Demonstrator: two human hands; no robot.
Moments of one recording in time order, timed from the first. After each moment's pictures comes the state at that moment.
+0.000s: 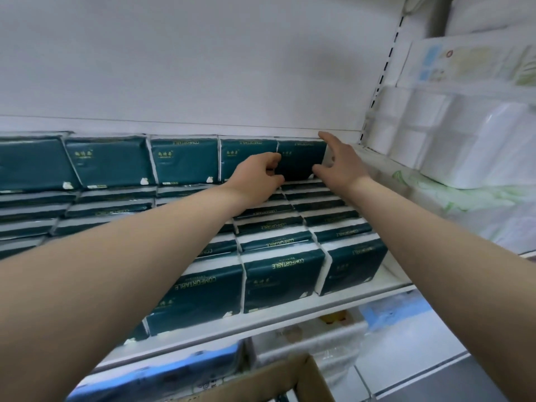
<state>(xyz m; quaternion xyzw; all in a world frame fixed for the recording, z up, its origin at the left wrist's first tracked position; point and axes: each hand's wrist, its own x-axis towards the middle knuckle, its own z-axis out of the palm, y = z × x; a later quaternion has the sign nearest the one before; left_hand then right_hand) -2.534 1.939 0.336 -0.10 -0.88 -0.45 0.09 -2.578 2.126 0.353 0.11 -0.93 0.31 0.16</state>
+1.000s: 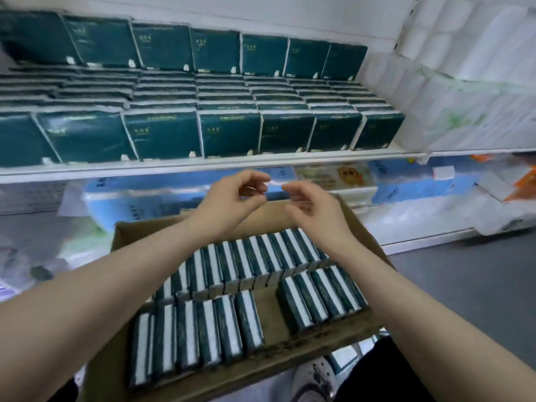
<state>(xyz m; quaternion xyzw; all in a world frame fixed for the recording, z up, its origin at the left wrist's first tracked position) -2.191 1.824 0.220 -0.10 -0.84 -0.53 0.07 -2.213 2.021 0.205 0.19 -0.88 0.43 0.06</state>
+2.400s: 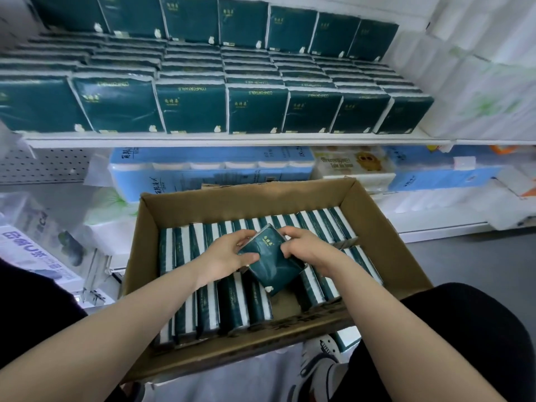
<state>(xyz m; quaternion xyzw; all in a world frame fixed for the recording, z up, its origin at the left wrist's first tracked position) -2.131 1.795 0.094 0.02 -0.80 -0.58 -0.17 -2.176 1.989 0.146 -0.01 -0.83 0.44 -0.34</state>
